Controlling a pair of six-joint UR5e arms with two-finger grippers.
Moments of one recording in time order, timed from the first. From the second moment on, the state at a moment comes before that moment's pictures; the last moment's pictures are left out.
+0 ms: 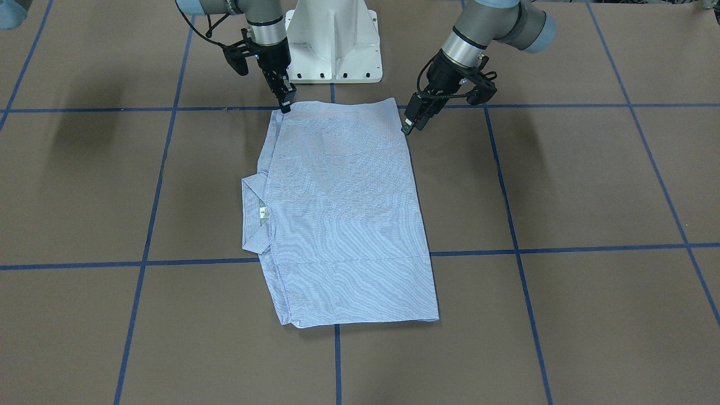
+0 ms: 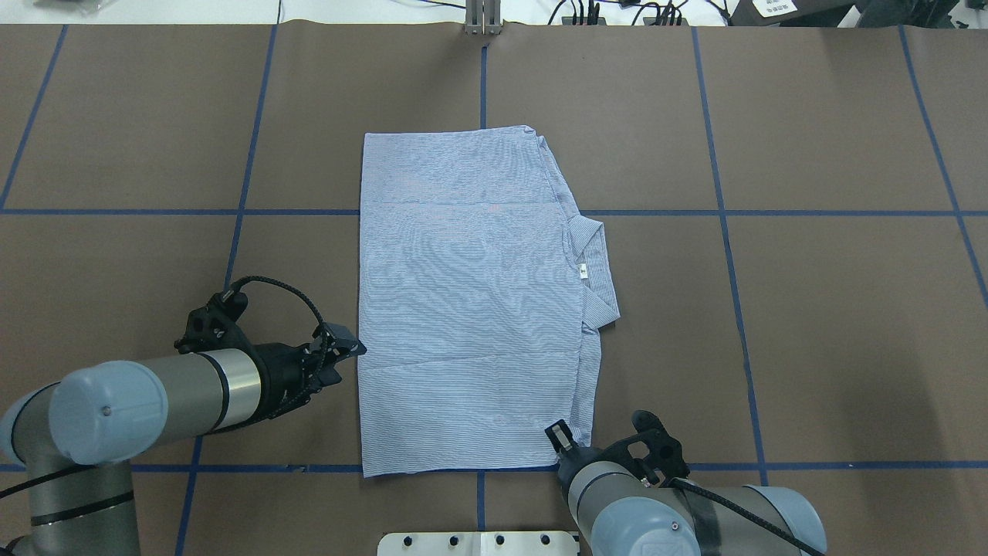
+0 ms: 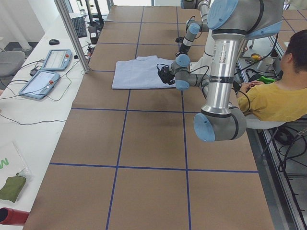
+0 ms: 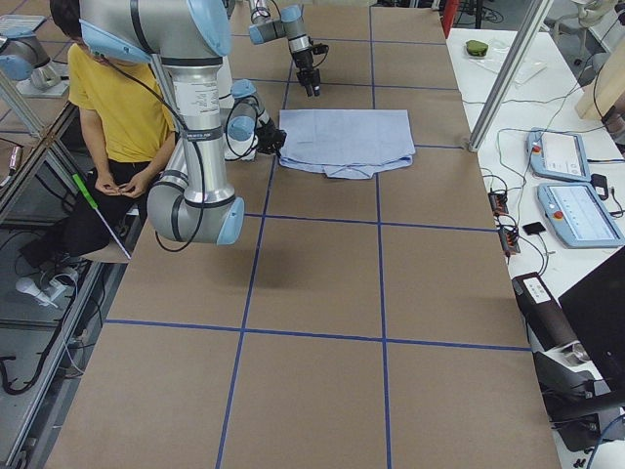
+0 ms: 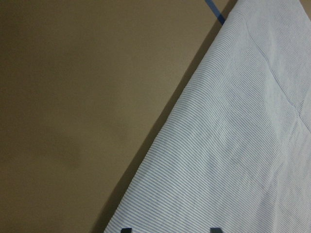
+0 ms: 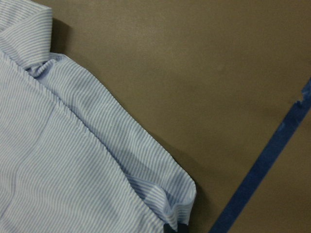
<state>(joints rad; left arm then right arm) -0.28 -1.71 -1.97 -2.27 -1.50 -2.13 0.03 -1.25 1.98 -1.46 1.29 2.57</state>
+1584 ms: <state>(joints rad) -0.04 -1.71 -1.97 -2.15 -1.35 -2.30 0.03 -1.25 2.00 -1.47 1.29 2.56</state>
